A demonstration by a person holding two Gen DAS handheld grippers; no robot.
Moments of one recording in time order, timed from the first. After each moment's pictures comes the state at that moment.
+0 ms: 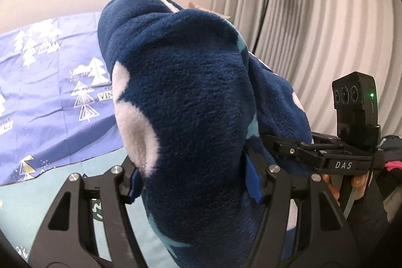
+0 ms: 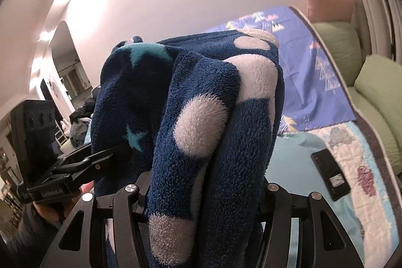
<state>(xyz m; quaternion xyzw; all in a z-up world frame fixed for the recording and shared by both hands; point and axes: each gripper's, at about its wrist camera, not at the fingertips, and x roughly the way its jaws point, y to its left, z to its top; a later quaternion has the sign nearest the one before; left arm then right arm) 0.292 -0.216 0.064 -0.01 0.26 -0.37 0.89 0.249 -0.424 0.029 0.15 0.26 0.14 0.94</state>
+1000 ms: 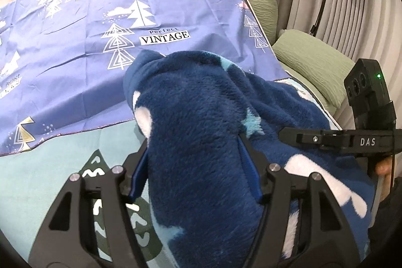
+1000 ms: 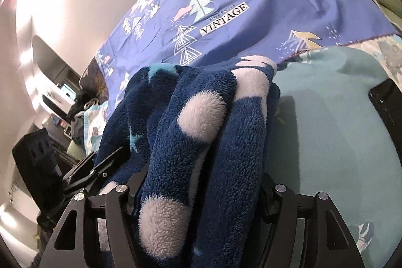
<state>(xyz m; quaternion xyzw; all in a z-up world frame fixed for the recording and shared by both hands) 0.408 -0.232 -0.087 0.02 0.34 -0.24 0.91 0.412 -0.459 -0.136 0.26 0.39 0.18 0.87</state>
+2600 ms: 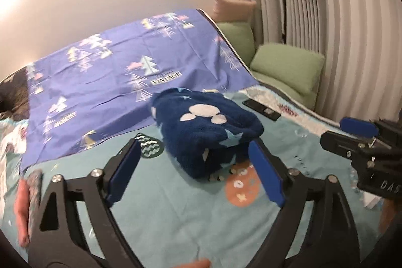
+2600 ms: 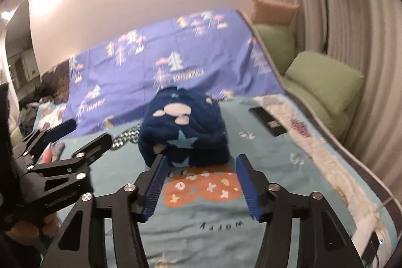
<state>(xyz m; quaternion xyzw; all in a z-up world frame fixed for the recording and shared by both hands) 0.123 -0.189 0.033 0.09 0.23 -0.21 0.95 0.042 -0.347 0.005 0.09 0.25 -0.08 0.96</state>
